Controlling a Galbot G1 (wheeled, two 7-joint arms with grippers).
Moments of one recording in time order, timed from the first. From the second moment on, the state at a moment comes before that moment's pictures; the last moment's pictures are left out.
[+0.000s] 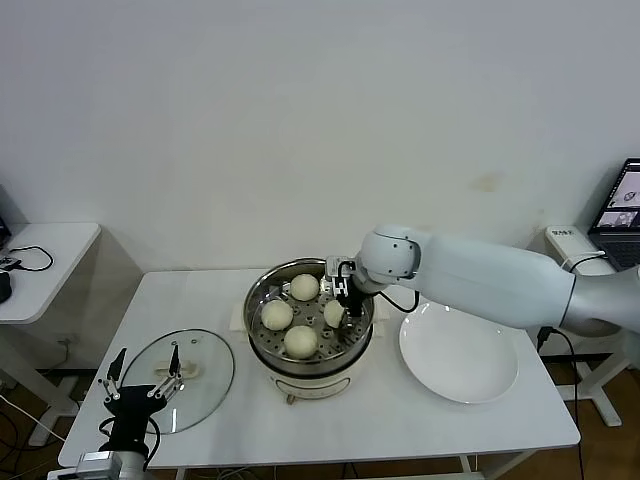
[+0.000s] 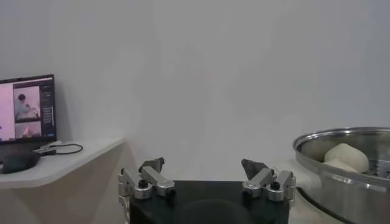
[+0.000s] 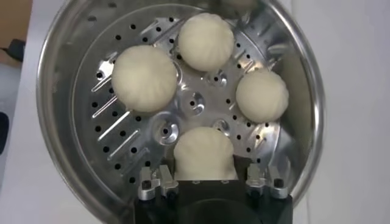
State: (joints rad) left arm 1.73 -1.22 -0.63 -2.17 -0.23 -0.03 -0.26; right arm 0.37 1.03 -1.16 1.47 0.40 -0.71 -0.76
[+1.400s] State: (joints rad) left arm 1.68 -1.26 -0.61 -2.09 -0.19 -0.06 -0.27; right arm -0.55 0.84 -0.19 1.77 0.35 -0.16 -0.15
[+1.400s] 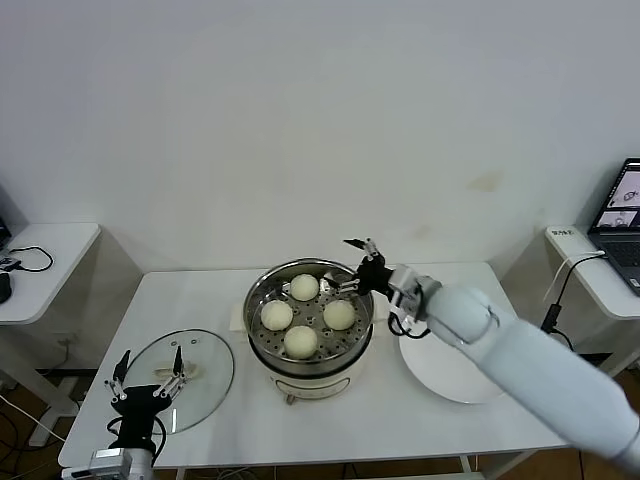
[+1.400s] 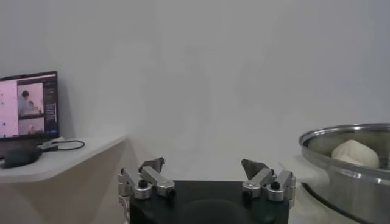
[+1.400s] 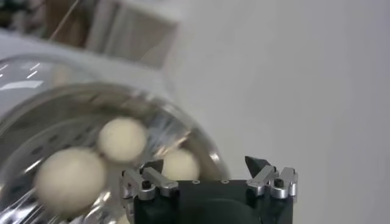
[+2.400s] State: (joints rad) left arm 1.68 -1.17 -0.71 -1.81 0.90 -0.13 -0.30; right arm -1.41 1.30 0.82 1.87 0.31 0.16 -0.13
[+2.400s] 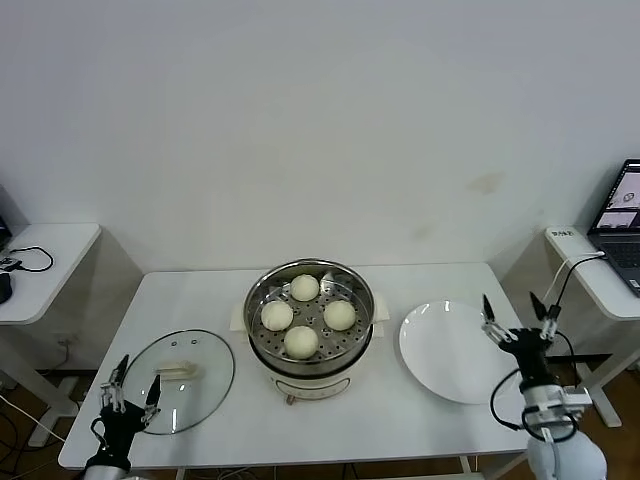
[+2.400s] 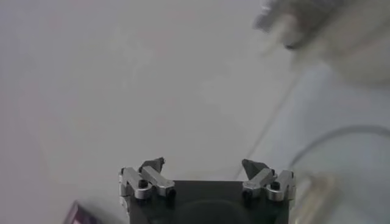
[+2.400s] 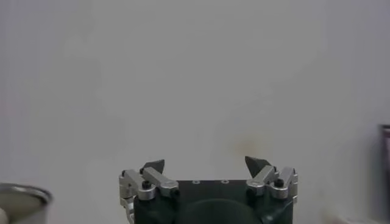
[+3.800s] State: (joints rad) left arm 1.34 -1.06 -0.58 -1.47 1.28 -0.12 -0.26; right arm -1.55 1.39 0.93 1.88 0.25 0.20 -0.13
